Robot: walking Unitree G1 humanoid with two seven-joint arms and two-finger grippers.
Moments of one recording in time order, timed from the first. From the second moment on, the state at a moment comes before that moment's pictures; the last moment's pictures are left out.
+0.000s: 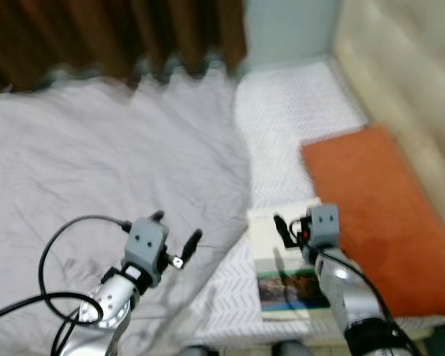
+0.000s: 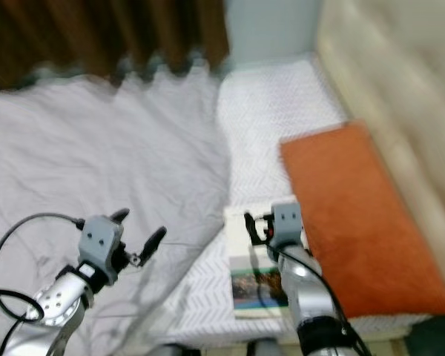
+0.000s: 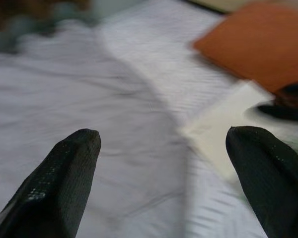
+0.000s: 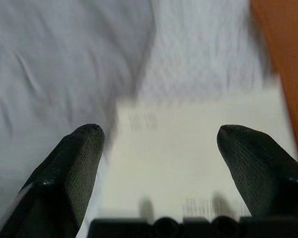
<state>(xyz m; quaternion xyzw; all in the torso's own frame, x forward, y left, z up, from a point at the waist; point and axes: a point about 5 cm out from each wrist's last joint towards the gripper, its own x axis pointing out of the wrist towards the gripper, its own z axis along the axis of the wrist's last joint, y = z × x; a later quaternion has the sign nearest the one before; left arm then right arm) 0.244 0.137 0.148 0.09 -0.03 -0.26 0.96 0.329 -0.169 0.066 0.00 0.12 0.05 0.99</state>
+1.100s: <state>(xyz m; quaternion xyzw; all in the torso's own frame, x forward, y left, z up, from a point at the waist) 0.190 0.154 0.157 0.07 0.09 -0.26 0.96 0.342 -0.107 0.055 0.10 0.14 0.12 0.98</state>
